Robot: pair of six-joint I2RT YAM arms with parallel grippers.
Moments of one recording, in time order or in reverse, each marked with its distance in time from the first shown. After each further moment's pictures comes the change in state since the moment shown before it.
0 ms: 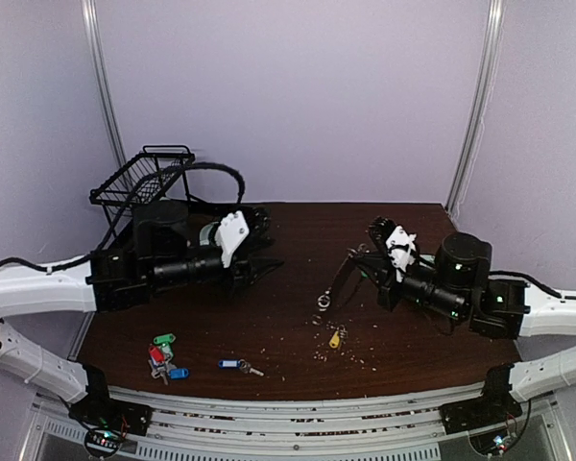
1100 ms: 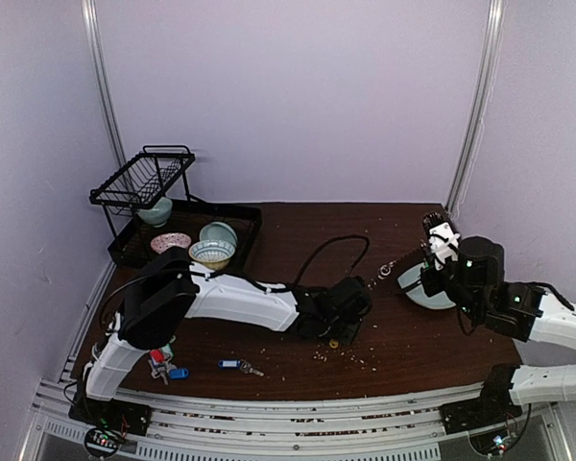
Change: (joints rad) left arm -0.162 1.151 0.813 -0.366 -0.375 -0.837; right arm -0.267 -0.177 -0.113 -0.246 0.439 0.083
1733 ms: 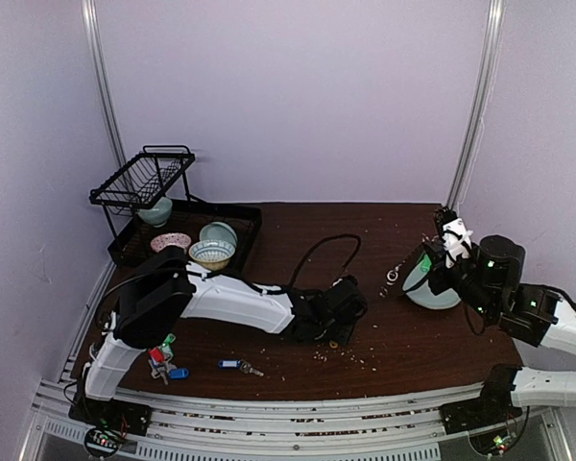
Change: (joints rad) left arm 0.000 -0.028 -0.067 0.033 -0.050 -0.057; right arm 0.000 -0.115 0.000 -0.006 -0.121 0.005
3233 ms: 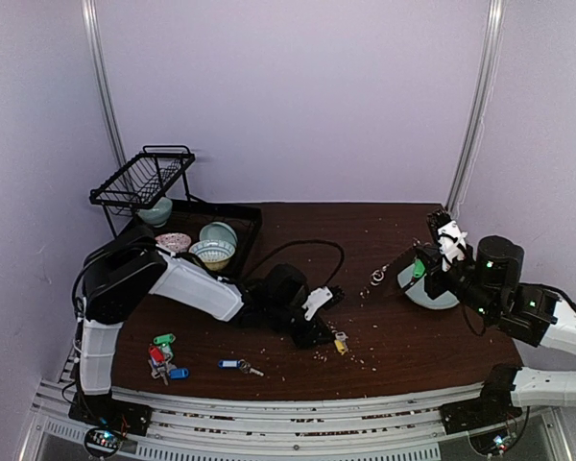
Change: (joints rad) left arm 0.195 -0.185 -0.443 0.440 0.790 0.478; right arm 0.000 0.004 -0.002 -0.002 -0.110 -0.005
